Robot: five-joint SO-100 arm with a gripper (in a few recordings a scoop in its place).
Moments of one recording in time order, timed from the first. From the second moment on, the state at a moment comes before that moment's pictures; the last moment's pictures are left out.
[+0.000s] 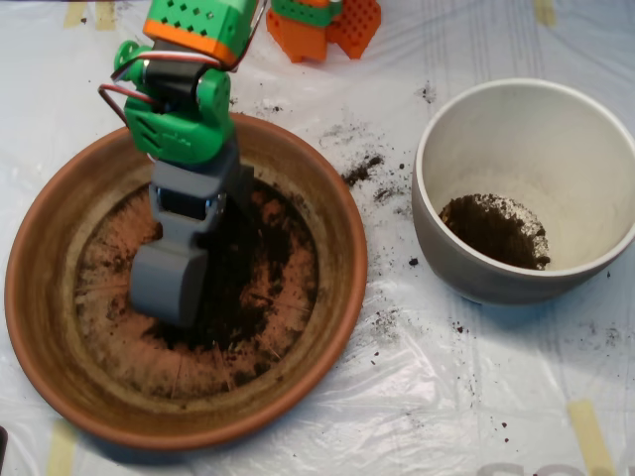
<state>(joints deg) 27.7 79.2 102.3 58.8 -7.6</state>
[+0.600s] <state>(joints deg) 26.4 73.4 94.6 61.3 -10.6</state>
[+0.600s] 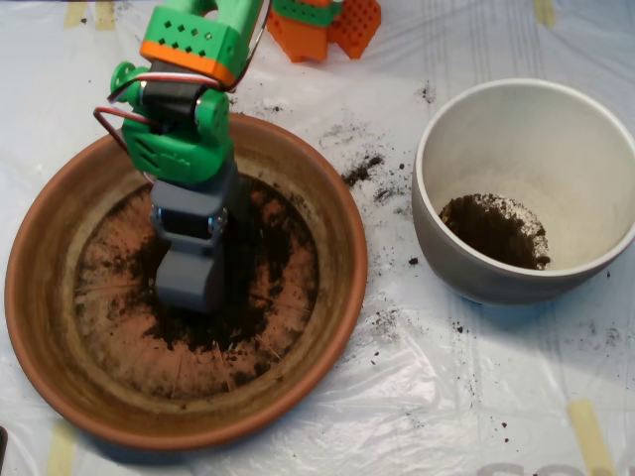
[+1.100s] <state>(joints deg) 25.6 77.3 94.7 62.4 -10.1</state>
